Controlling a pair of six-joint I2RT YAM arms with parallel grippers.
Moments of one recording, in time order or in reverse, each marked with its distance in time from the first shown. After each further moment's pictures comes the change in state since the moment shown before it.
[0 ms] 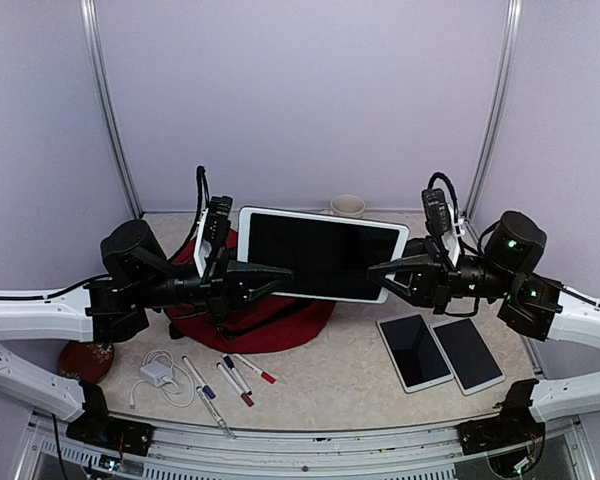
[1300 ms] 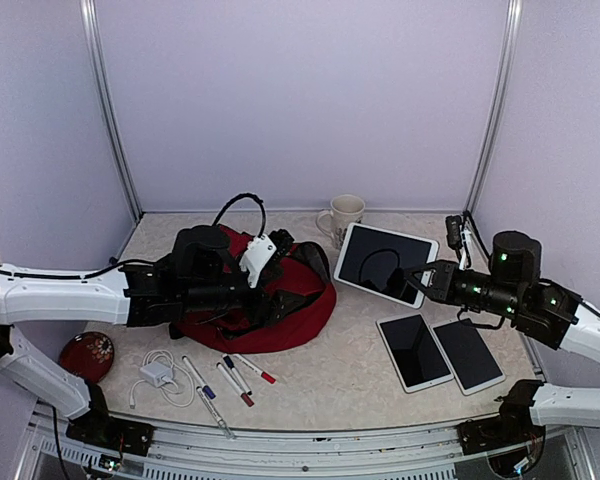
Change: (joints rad) left arm 0.028 0.224 0.152 -0.523 -0.478 0.269; right arm -0.159 -0.155 -0.082 -0.499 0.517 0.374
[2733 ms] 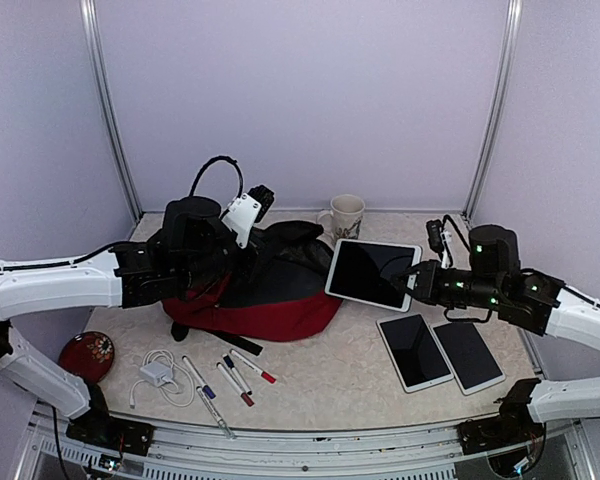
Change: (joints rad) left arm 0.054 0.002 0.125 -0.060 -0.310 0.056; right arm -0.007 0.134 0.053 -0.040 -0.030 0.045
